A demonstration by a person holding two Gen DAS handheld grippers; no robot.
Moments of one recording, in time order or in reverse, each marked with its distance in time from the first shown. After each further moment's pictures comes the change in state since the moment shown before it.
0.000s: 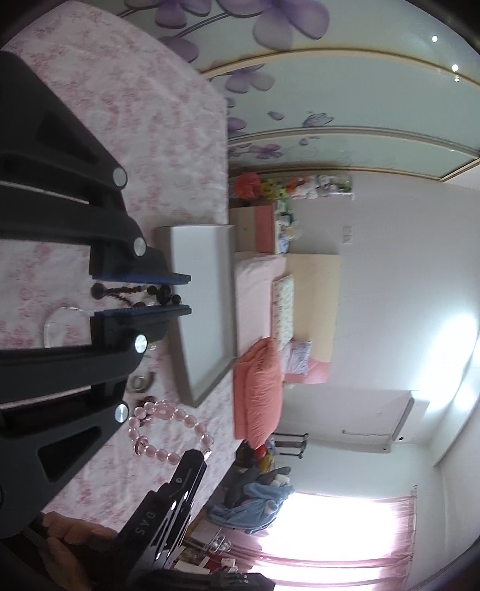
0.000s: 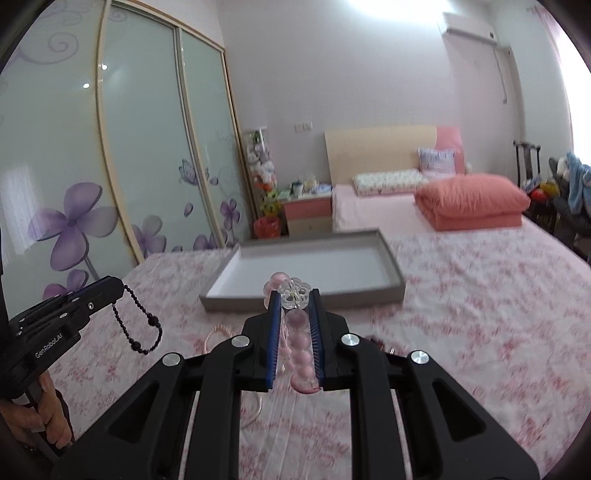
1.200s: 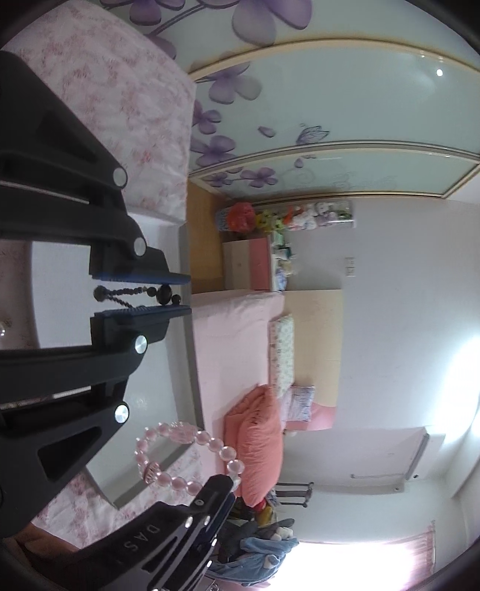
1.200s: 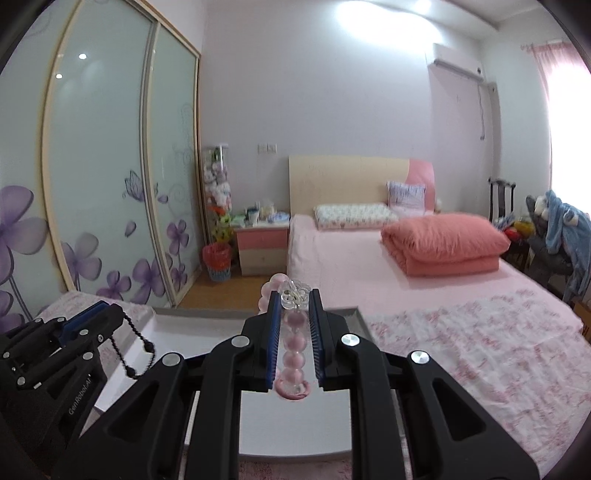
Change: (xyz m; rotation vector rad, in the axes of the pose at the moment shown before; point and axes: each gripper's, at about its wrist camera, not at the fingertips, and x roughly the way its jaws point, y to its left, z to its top) left arm 0.219 -0.012 0.056 0.007 0.034 0.177; right arm 0.176 -0.027 0.063 -0.053 -0.057 -0.181
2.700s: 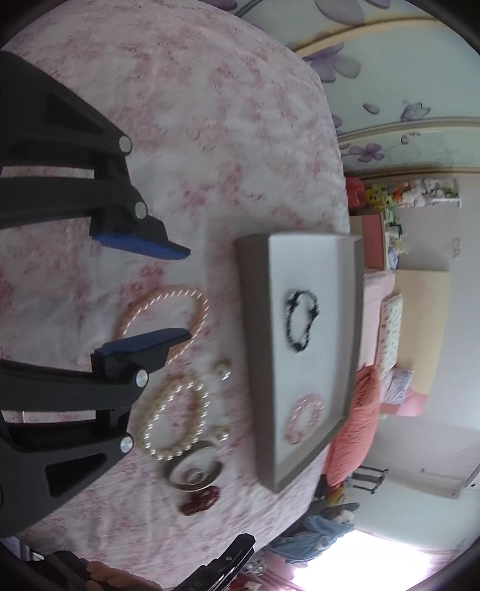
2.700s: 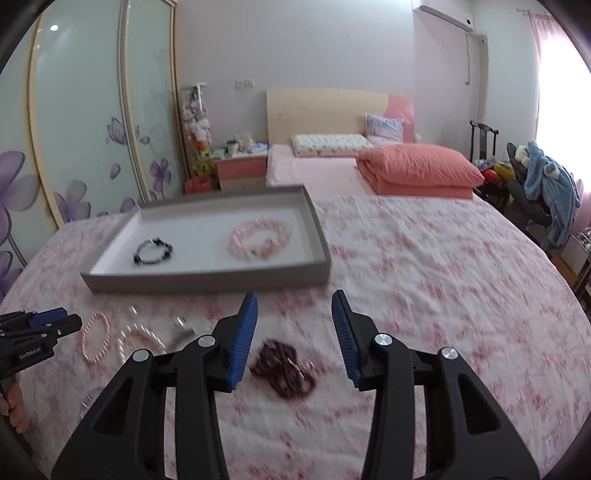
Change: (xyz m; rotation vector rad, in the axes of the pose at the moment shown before) left arm -0.044 0.071 -0.109 -0.007 0.445 -0.147; right arm -0.081 -0.046 -0.074 0.032 0.267 -0.074
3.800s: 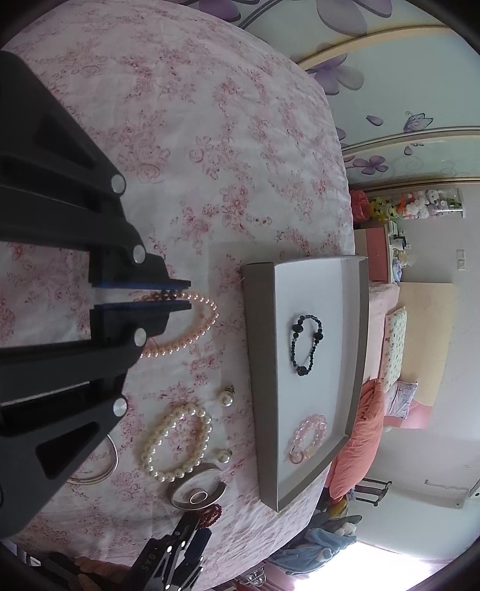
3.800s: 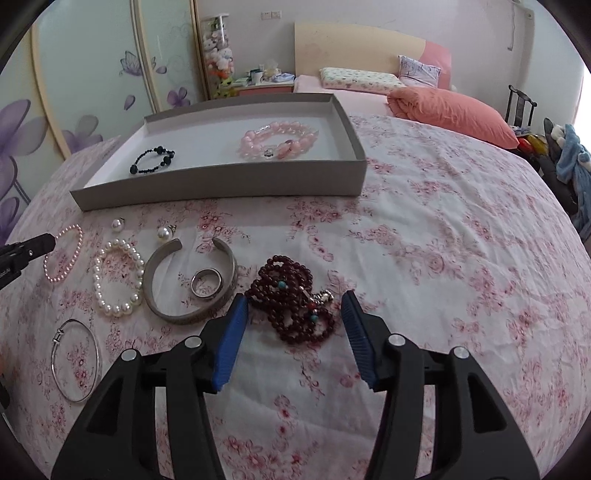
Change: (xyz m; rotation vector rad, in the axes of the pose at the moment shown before) left arm -0.003 0.010 0.001 -0.019 0.012 0.058; right arm 0.047 0.004 -0.033 -0.100 0.266 0.086
